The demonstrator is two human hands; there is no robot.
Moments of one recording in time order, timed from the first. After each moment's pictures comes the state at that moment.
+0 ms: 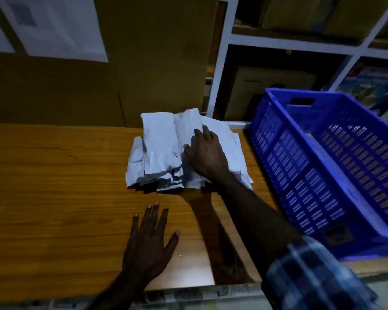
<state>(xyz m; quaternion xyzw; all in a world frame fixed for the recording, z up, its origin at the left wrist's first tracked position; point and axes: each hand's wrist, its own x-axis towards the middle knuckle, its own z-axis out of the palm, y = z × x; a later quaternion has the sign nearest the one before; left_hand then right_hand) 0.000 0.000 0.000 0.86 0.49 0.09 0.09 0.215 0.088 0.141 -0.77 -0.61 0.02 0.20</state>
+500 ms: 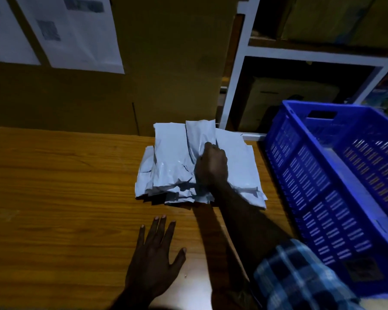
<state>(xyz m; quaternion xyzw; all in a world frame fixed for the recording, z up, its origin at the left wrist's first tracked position) 0.004 0.000 0.001 0.86 0.50 0.09 0.08 0.209 0.120 0.122 -0.80 -0.53 0.02 0.28</state>
